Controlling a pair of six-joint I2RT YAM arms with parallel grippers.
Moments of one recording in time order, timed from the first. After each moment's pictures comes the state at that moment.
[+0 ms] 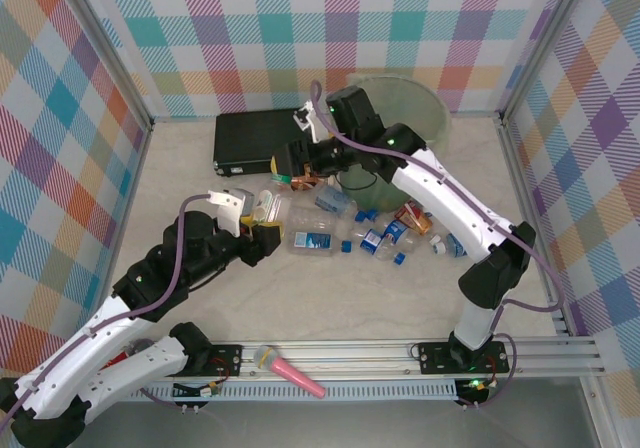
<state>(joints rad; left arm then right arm) -0.75 0.69 0.86 -0.51 -0.01 -0.33 0.74 1.76 1.93 -0.78 -0.61 0.56</state>
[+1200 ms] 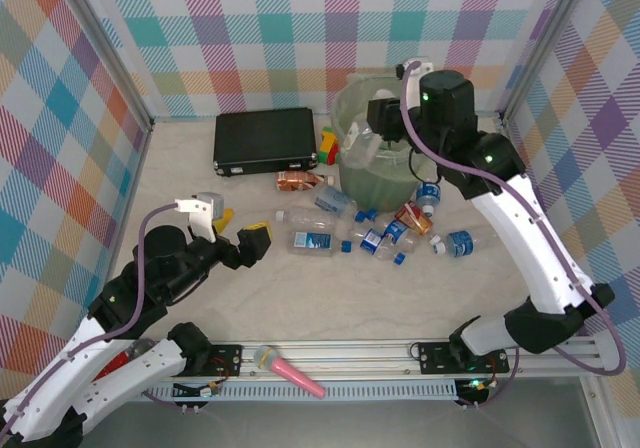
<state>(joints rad) -0.75 0.56 0.87 -0.56 -0.12 -0.40 0.59 1.40 1.85 -0.76 0.20 0.23</state>
